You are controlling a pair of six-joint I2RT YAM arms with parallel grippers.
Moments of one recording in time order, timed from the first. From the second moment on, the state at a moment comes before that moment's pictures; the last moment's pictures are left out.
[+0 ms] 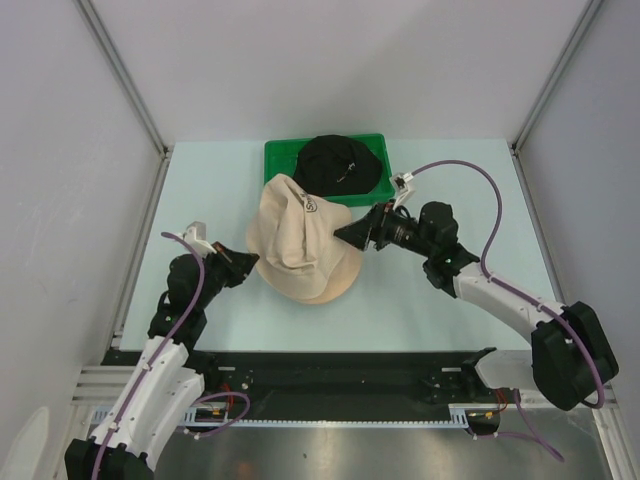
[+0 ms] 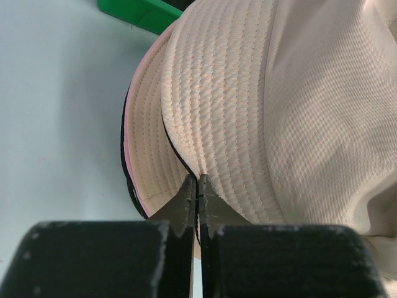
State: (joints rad) left arm -0.19 0.60 0.37 -0.07 0.20 -0.75; right arm 0.53 1.26 0.73 0.48 -0.52 0.73
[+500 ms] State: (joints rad) left arm -0.19 0.63 0.37 -0.04 0.21 -0.75; right arm 0.52 1.30 0.64 0.52 -0.48 0.82
